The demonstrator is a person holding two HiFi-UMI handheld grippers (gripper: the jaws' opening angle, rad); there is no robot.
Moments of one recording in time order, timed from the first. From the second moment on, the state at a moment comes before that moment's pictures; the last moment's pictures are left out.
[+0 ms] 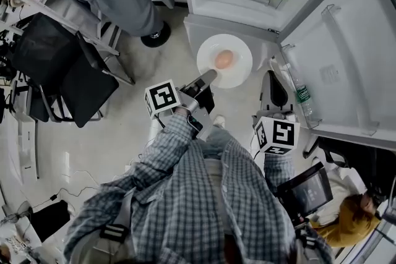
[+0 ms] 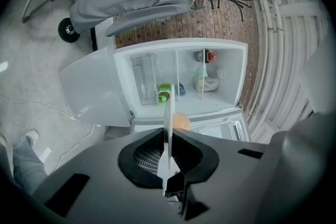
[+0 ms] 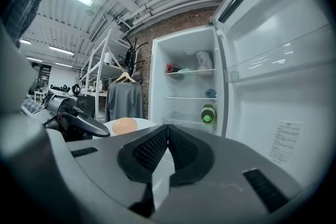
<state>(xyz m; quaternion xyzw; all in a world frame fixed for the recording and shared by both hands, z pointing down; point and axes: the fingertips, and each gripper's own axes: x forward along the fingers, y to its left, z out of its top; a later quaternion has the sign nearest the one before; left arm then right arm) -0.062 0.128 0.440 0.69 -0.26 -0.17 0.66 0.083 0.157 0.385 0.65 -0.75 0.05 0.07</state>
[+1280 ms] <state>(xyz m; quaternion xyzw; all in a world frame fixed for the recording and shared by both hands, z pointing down) -0.012 0.028 0.449 0.68 -0.26 -0.18 0.66 0.130 0.061 0.405 0.64 -0.76 0.05 0.09</state>
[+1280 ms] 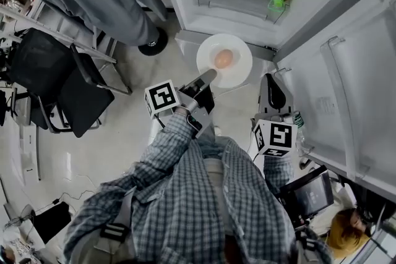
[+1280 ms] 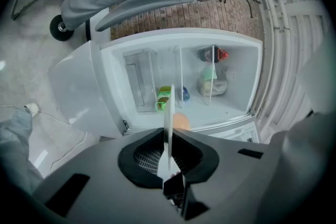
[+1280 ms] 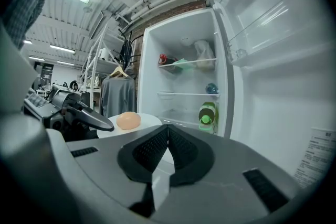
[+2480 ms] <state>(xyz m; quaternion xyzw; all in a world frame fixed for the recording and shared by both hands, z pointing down) -0.003 -0.145 0.453 0.69 -0.23 -0.15 0.67 0.120 -0.098 0.389 0.66 -0.74 0.04 0.10</state>
